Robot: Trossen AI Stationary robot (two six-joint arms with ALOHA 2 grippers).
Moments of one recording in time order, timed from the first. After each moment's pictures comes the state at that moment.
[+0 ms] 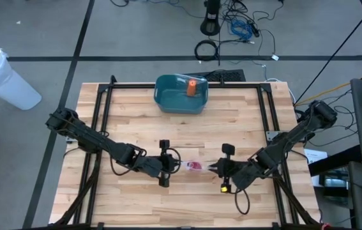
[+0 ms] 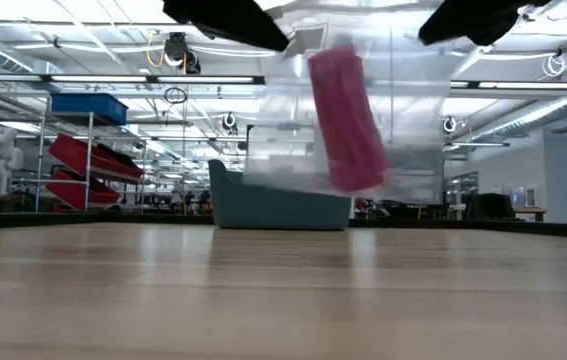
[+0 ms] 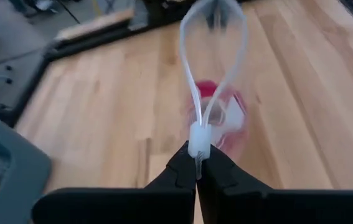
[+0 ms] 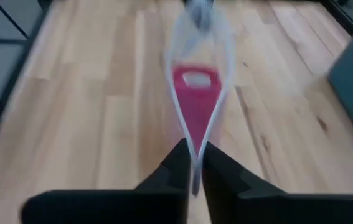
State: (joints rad) left arm -0.41 1.57 1.04 -0.06 -0.49 0.03; right arm 0.63 1.39 0.94 -0.32 0.62 0.45
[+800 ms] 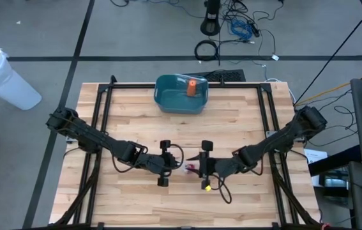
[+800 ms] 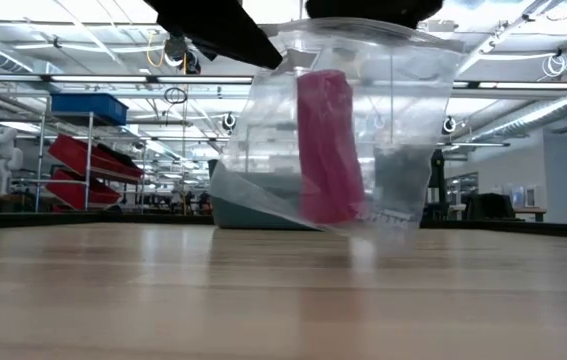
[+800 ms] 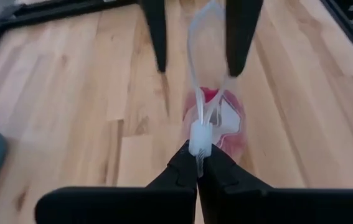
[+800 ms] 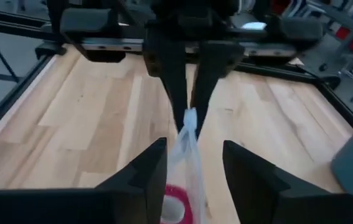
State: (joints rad) left arm -0.37 1.57 1.04 -0.12 -0.35 -0.07; right arm 0.46 1.57 0.94 0.21 0.55 0.06
